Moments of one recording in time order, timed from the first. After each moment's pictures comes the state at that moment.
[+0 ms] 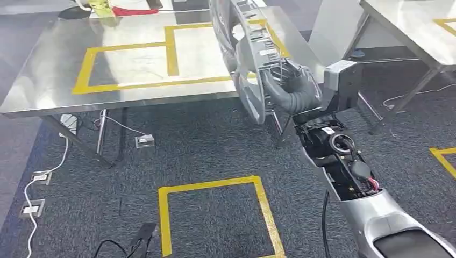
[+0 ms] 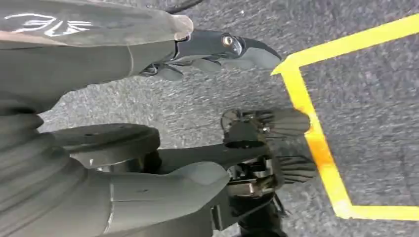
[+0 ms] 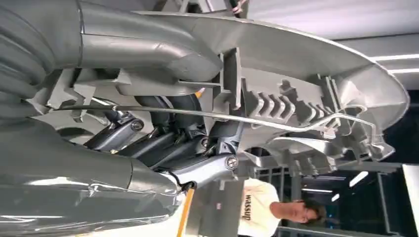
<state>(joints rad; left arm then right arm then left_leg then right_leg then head) -0.19 0.01 -0.99 -0.21 0.78 0.26 -0.07 -0.67 0.08 0.54 -1.08 -0.42 -0.04 -0.57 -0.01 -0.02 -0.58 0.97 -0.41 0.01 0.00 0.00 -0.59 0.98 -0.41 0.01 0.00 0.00</state>
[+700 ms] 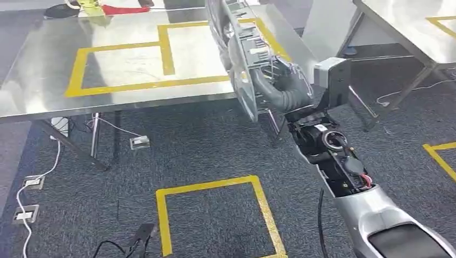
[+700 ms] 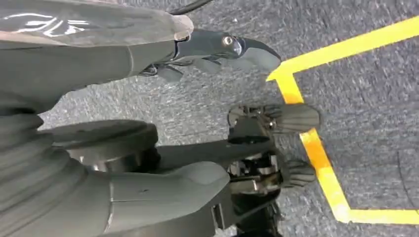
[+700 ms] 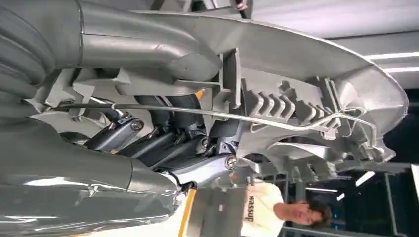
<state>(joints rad) -0.20 0.02 -1.01 -0.21 0.78 0.26 -0.07 -0.67 0.09 0.54 -1.08 -0.42 -0.04 -0.57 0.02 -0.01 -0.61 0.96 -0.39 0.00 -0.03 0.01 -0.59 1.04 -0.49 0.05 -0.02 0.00</state>
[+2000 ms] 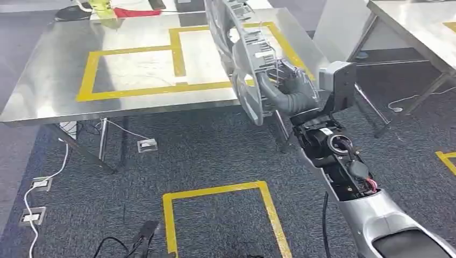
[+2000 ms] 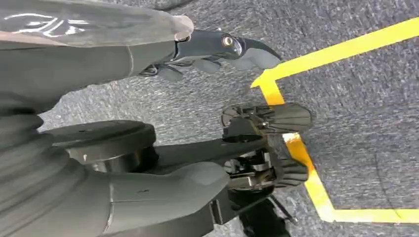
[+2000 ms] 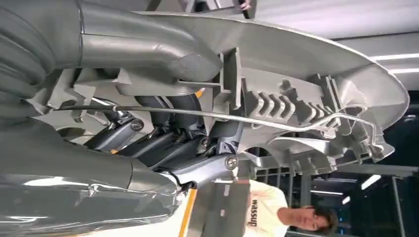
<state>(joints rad) -0.20 0.02 -1.02 -0.21 0.78 0.25 -0.06 -0.66 0.09 0.54 -1.08 -0.41 -0.04 -0.56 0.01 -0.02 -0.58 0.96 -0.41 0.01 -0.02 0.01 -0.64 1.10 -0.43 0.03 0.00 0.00</state>
